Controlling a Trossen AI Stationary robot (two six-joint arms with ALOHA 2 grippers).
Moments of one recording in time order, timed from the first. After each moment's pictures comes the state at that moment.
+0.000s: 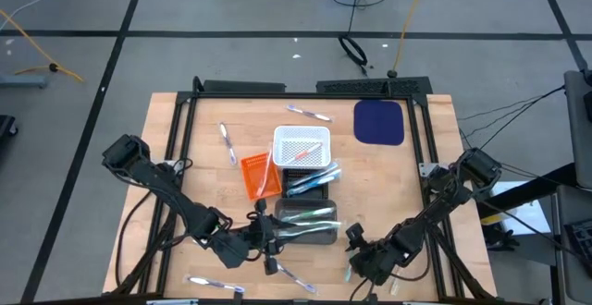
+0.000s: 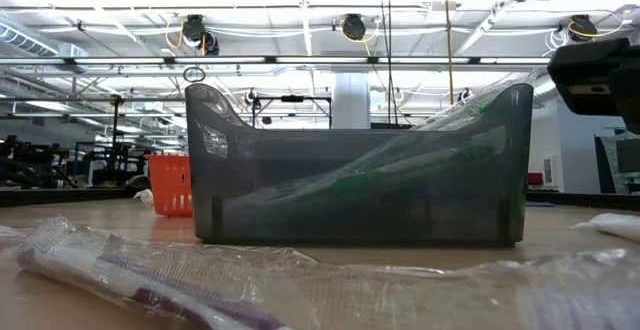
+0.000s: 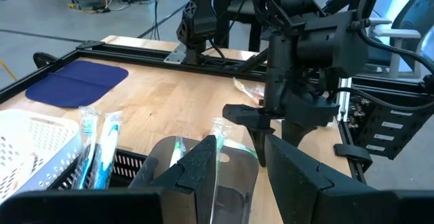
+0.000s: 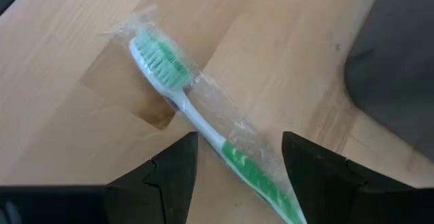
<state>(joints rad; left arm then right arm) -0.65 1.67 1.16 0.12 -0.79 -0.36 0.80 1.76 0.90 -0.24 0.29 0.16</state>
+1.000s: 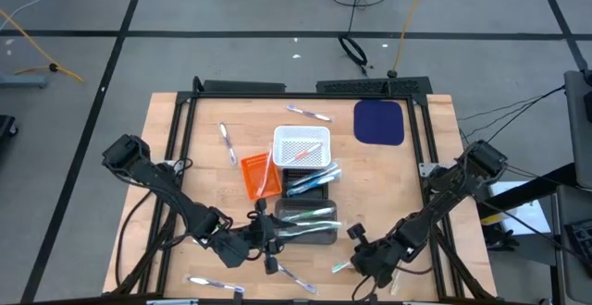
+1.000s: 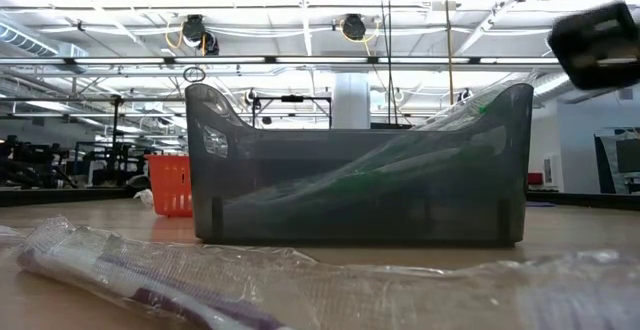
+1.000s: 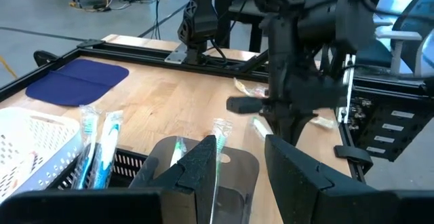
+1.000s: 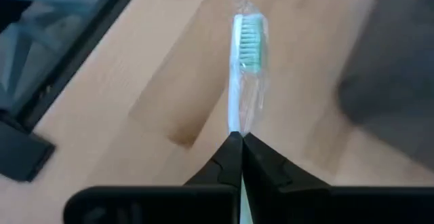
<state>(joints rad) -0.65 1.67 1.16 0.12 -0.79 -0.37 0.79 1.67 0.90 -0.22 0.20 0.22</state>
